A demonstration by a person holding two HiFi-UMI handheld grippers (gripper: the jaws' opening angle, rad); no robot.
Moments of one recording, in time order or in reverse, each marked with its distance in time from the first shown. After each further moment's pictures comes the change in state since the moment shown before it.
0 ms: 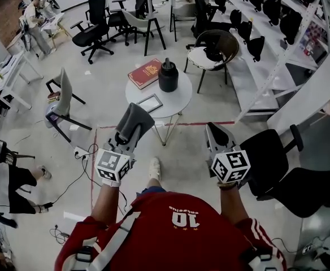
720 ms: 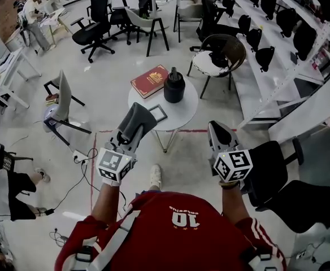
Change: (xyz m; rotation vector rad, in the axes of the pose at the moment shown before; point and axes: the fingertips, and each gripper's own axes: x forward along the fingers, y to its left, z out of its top) left arm 0.069 0.084 0.007 0.005 -0.004 -0.024; right arm 0.112 -0.025 0.030 -0.030 0.022 -0.002
